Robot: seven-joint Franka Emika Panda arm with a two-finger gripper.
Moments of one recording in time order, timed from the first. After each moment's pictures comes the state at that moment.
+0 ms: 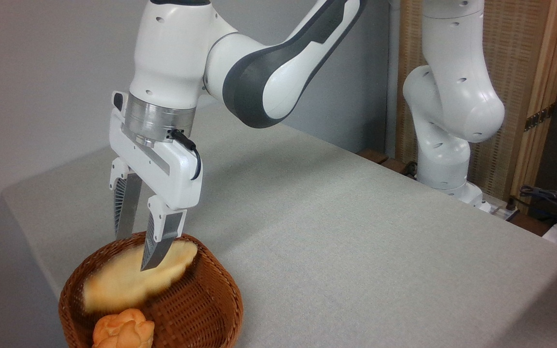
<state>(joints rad) -0.35 0.09 0.26 -1.91 -0.18 2.42 0.75</state>
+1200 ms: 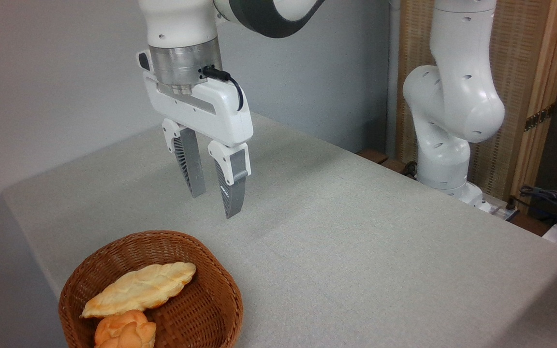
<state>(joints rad) -0.35 -0.04 0.26 -1.81 0.02 1.82 0.61</state>
